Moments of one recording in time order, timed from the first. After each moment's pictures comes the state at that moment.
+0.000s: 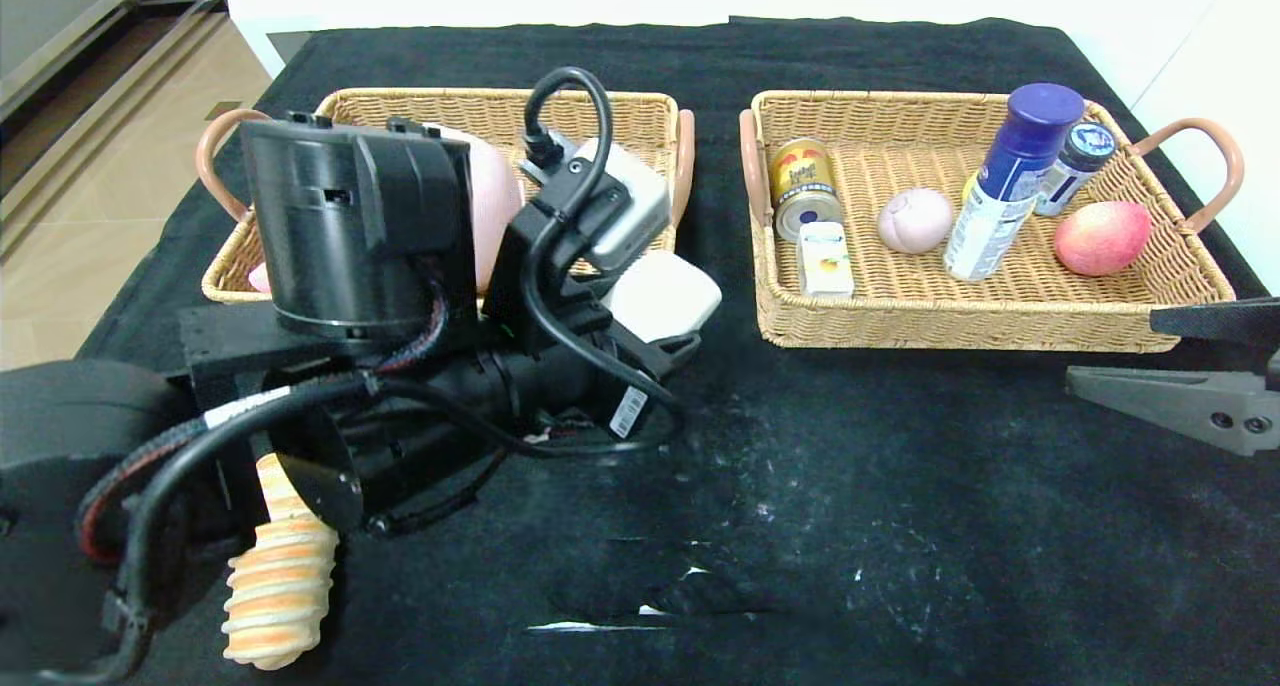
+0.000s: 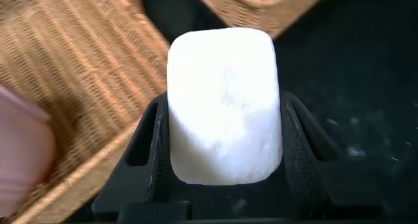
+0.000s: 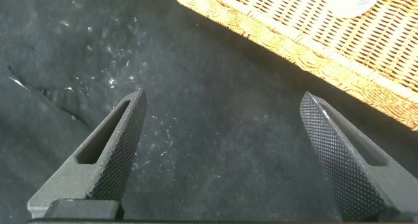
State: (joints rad) left arm -0.77 1.62 -1.08 -0.38 0.25 0.35; right arm 0.26 1.20 -1.06 0.22 0.24 -0.15
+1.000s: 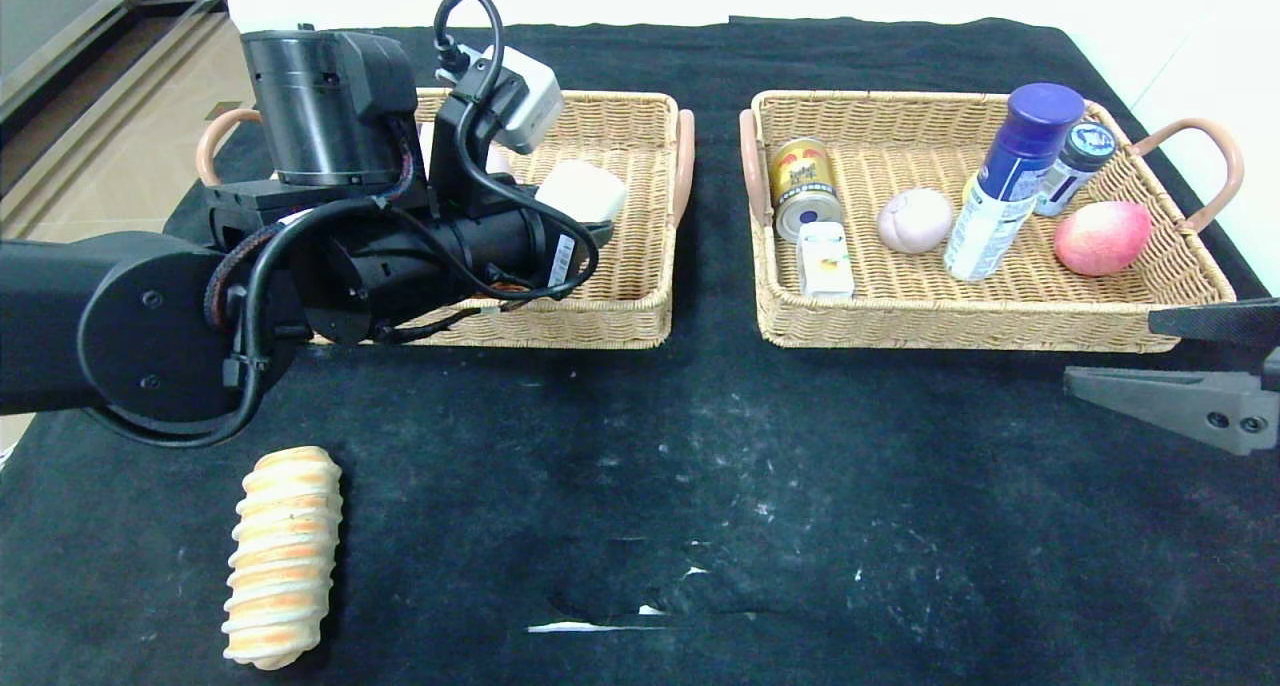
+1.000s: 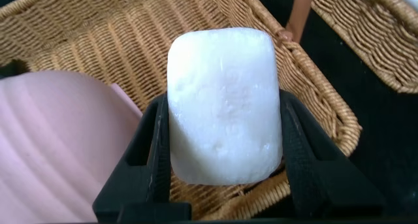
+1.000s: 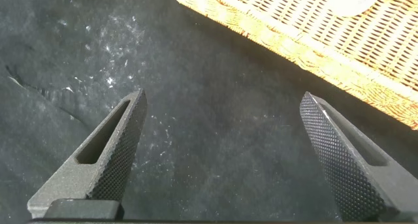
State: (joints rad) left arm -0.50 1.75 -1.32 -0.37 0.13 0.34; right arm 0.26 1.21 -1.06 0.22 0.23 -0.15
